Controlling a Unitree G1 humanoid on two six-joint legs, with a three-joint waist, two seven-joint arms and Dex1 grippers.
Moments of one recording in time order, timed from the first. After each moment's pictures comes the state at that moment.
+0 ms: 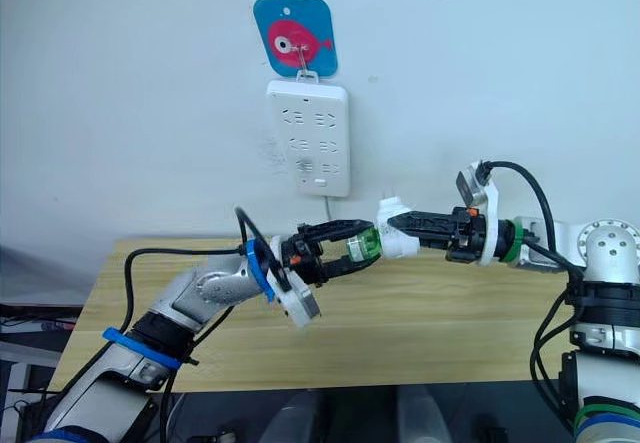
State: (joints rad) left arm -0.51 0.57 -0.48 0.08 -0.03 -0.70 -0.53; right arm -0.65 -0.67 -0.20 0.19 1.70 1.50 0.30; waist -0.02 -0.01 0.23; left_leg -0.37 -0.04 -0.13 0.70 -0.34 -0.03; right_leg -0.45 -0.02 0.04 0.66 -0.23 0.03
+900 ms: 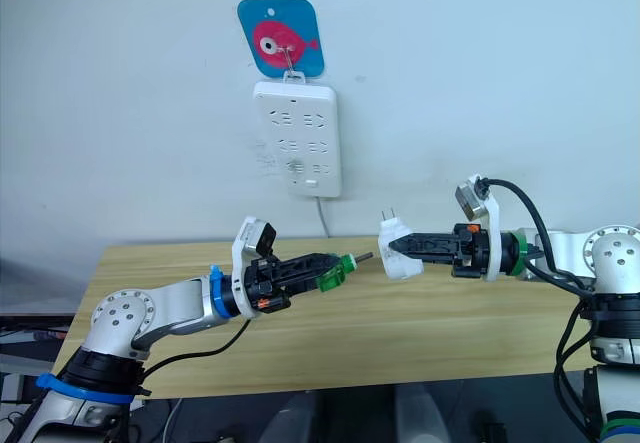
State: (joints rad) left arm -0.32 0.64 -0.11 -0.05 -1.94 1.06 -0.24; right arm -0.58 -0.77 -0.10 0.09 1.71 1.45 0.37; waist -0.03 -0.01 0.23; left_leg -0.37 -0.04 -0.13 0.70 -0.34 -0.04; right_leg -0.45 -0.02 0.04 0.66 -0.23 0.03
